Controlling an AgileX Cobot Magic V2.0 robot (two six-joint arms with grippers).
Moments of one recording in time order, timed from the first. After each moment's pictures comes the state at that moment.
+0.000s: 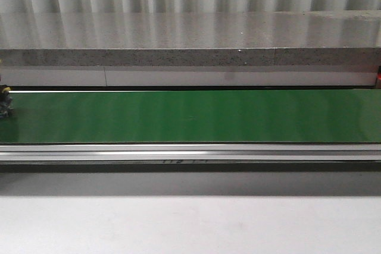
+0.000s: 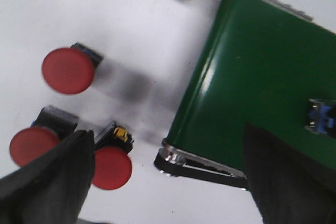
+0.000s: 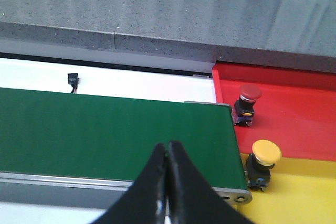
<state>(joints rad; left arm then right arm) 0.47 1.62 -1.41 -0.18 1.24 0.05 -0.05 0.21 -0.45 0.03 0.57 -0.04</state>
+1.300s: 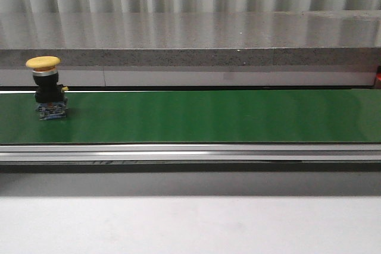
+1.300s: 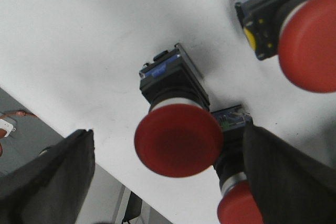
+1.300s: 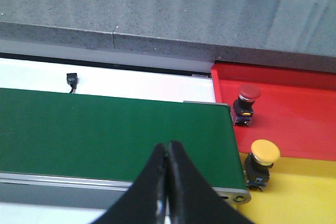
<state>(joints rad) 0.65 1.83 -1.30 -0.03 1.22 -0.21 -0.05 0.21 -0.45 0.03 0.57 -0.04</state>
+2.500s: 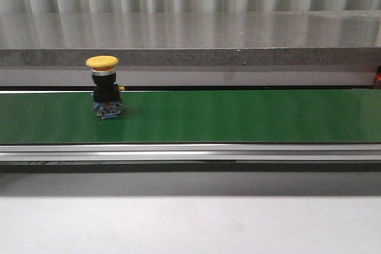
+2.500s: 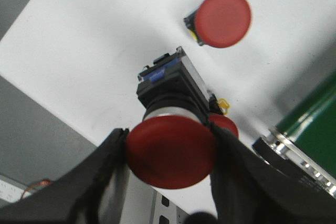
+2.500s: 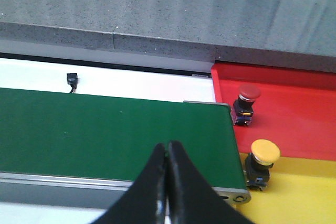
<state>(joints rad) 0.61 1.57 -1.30 -0.02 1.22 -0.09 -0.05 0.21 -0.45 0.03 0.57 -0.04</state>
